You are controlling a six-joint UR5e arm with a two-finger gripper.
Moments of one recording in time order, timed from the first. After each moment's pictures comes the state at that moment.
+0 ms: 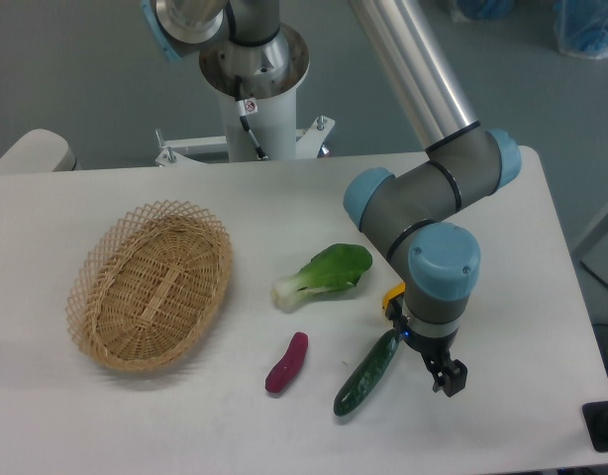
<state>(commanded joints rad) 2.54 -2.22 -1.36 -1.00 1.58 1.59</state>
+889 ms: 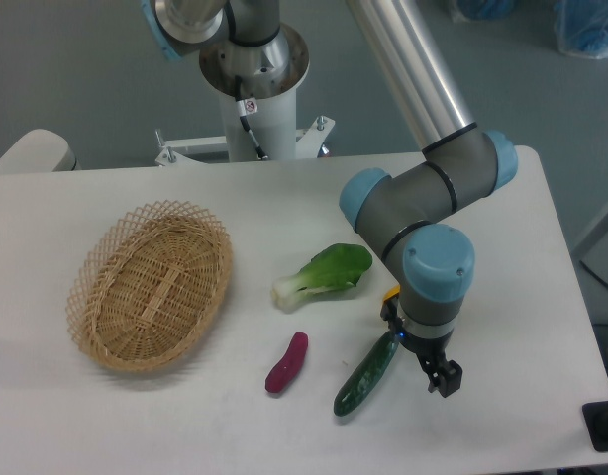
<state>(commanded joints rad) 2.49 -2.21 -1.37 -1.02 1.58 1.46</state>
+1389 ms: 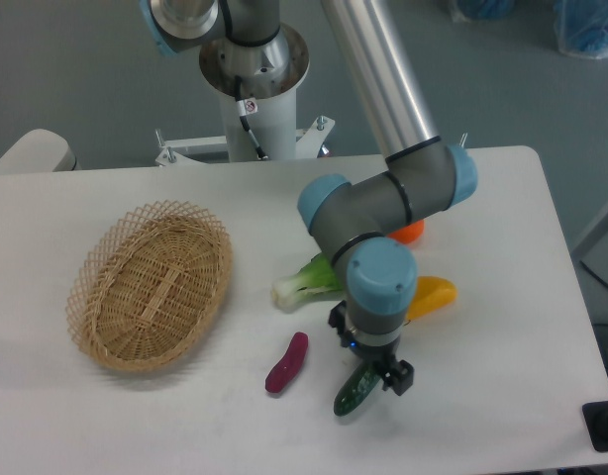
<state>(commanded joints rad) 2.42 -2.23 -1.43 -1.01 1.58 1.20</state>
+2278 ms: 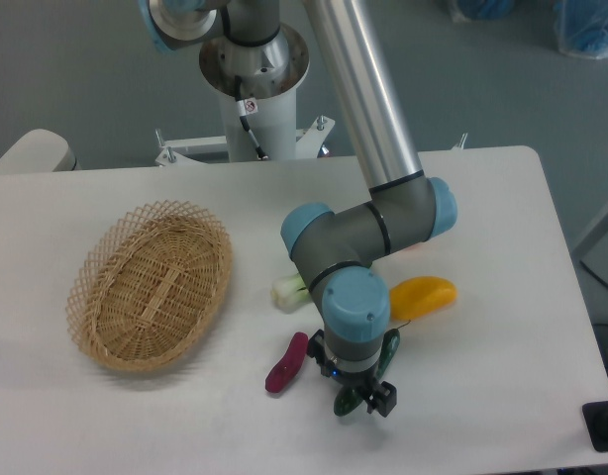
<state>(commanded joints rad) 2.38 -2.29 -1.39 -0.92 1.58 1.09</state>
